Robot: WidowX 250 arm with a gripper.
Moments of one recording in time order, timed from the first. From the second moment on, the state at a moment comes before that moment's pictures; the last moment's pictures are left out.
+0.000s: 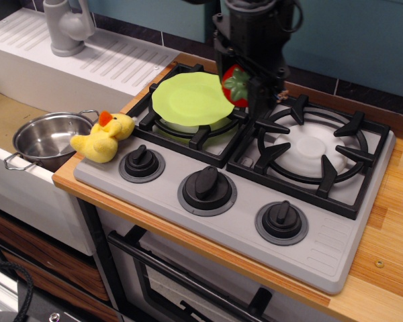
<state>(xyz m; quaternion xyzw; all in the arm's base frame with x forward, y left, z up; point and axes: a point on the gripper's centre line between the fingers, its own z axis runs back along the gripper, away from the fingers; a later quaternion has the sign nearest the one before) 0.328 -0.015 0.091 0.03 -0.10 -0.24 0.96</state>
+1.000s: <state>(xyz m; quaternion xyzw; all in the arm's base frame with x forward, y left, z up) 0.360 0.048 0.058 0.03 -0.14 -0.30 0.94</state>
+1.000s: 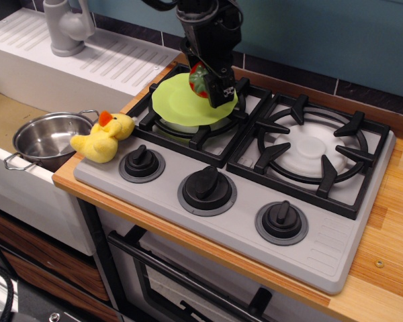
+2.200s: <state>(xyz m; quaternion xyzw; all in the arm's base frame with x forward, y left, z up) 0.333 0.021 0.095 0.03 -0.04 -0.27 0.96</state>
